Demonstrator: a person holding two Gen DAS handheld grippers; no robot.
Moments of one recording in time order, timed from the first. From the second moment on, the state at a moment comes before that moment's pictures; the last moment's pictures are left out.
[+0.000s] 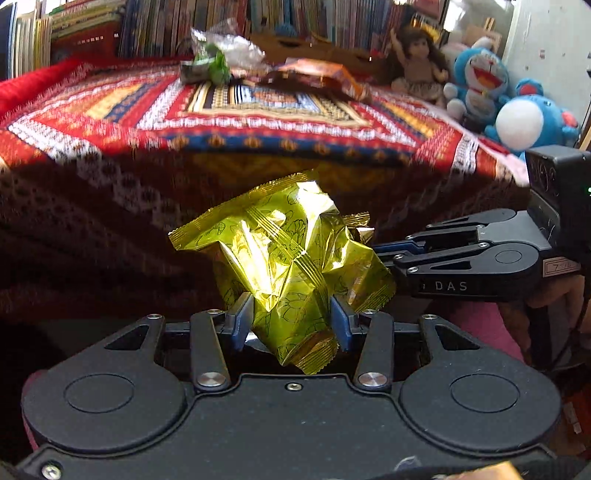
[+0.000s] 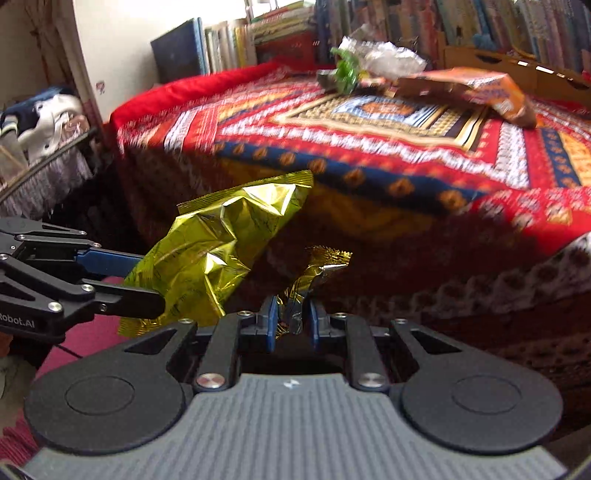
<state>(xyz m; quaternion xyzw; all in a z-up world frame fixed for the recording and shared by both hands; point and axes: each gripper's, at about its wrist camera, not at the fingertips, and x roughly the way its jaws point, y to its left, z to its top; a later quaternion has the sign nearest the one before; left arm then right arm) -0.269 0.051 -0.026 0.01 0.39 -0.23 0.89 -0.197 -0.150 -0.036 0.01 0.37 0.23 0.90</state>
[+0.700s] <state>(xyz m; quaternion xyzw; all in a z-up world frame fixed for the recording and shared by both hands) -0.225 0.019 -0.163 0.06 0.56 -0.18 0.80 -0.200 -0.133 -0.146 0.00 0.50 0.22 0.84</state>
